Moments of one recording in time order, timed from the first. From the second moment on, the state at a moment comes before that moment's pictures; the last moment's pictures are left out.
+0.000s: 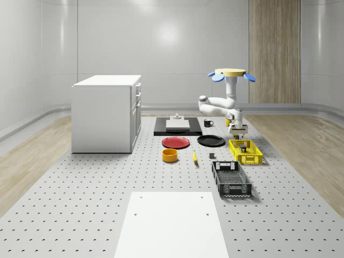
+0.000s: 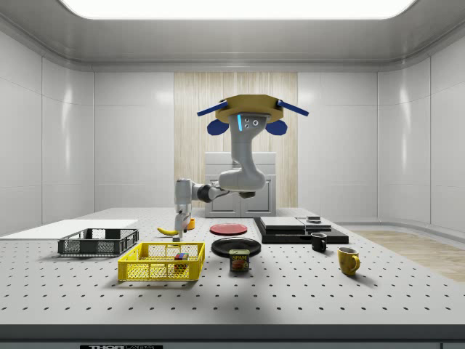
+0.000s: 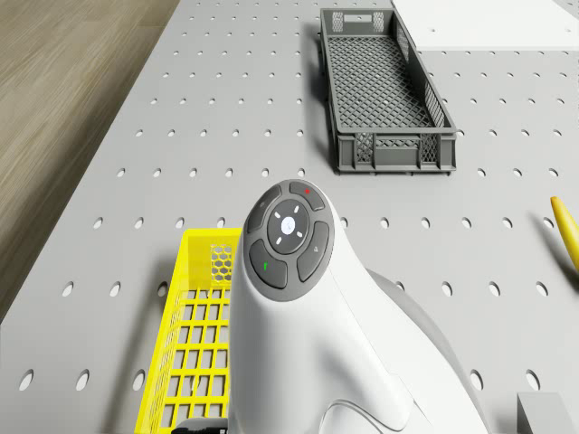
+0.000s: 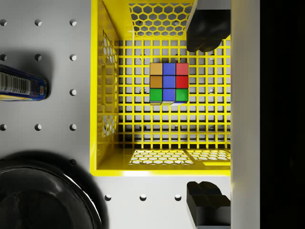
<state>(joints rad) -1.18 -1.55 1.32 -2.86 -1.82 1.62 1.70</state>
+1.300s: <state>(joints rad) -1.18 -1.55 1.32 -2.86 -1.82 1.63 1.70</state>
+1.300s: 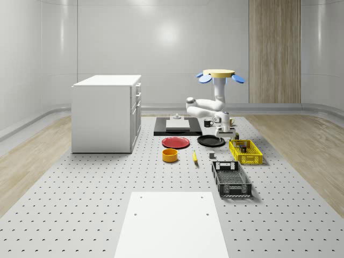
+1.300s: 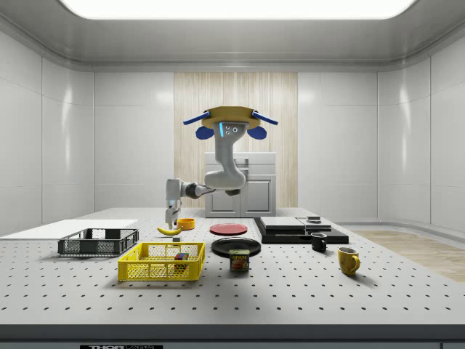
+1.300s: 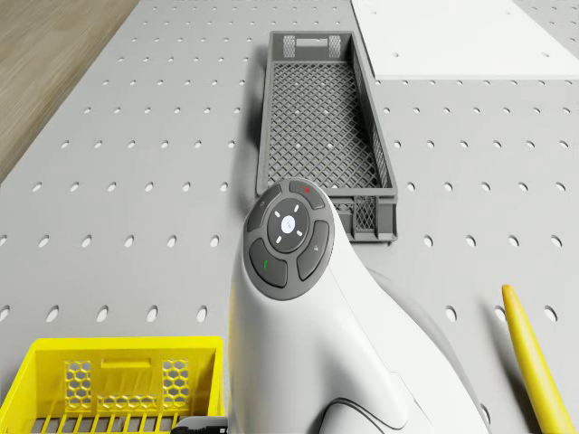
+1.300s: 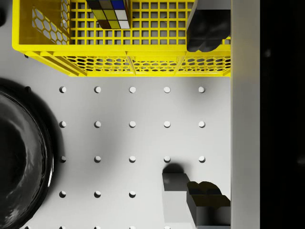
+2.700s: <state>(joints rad) -1.19 -1.56 1.31 -2.86 -1.82 1.63 1.70</state>
